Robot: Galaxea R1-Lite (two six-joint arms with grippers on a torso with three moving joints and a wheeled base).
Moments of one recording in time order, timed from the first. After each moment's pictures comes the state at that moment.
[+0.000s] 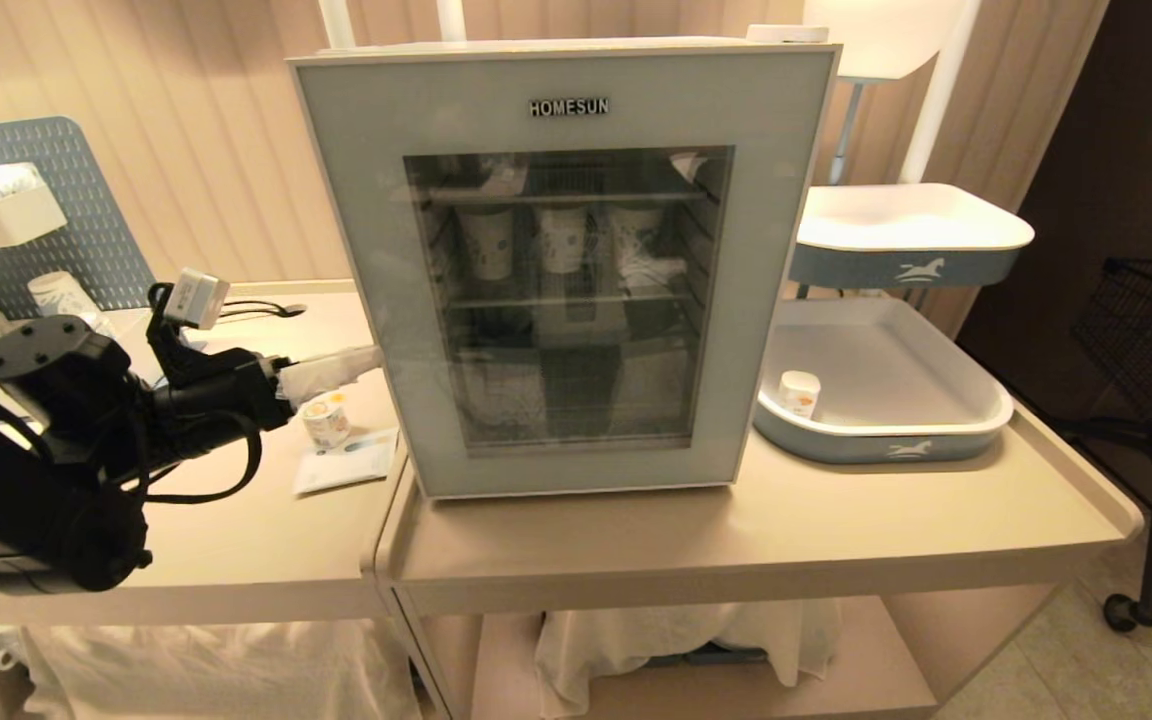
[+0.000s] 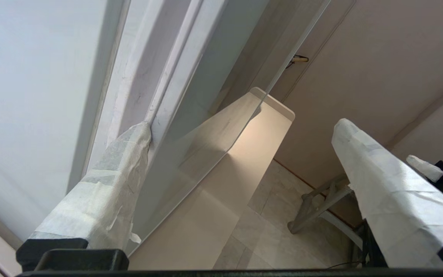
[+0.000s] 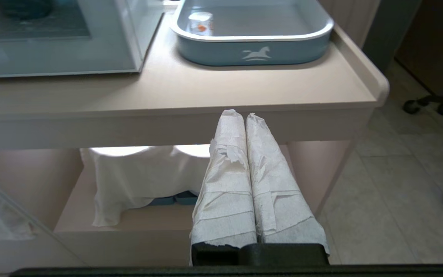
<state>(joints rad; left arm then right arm) 0.06 1.98 -0.77 -1.52 -1.12 -0.64 0.01 0.00 0.00 0.01 0.00 -0.03</state>
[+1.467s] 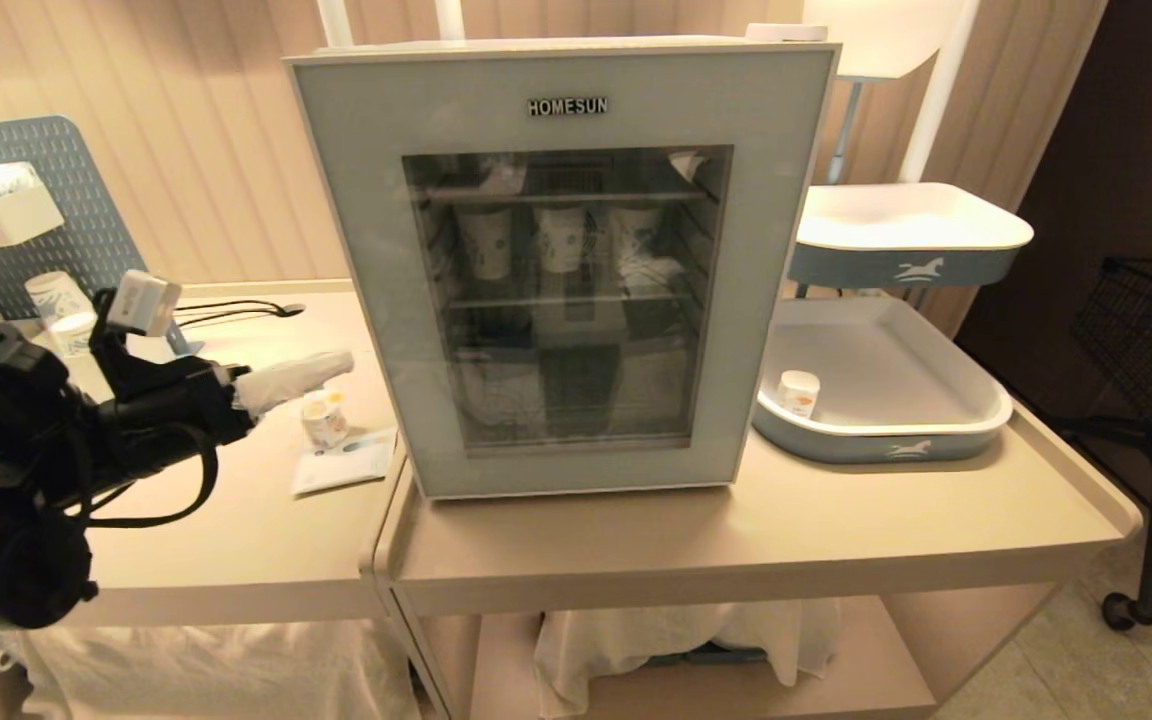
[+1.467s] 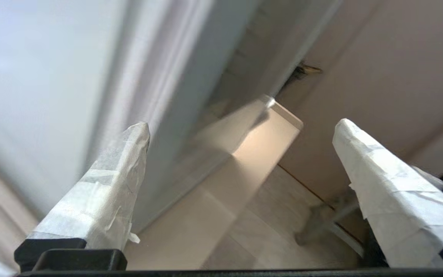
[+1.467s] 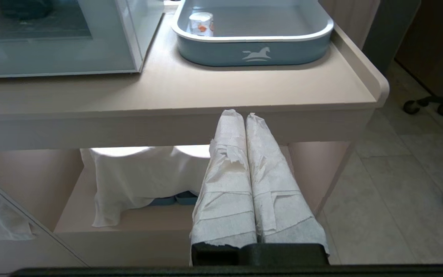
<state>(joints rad) 0.13 1.87 -0.65 -1.52 -1.10 -0.64 0.01 0.00 0.00 0.01 0.00 -0.03</state>
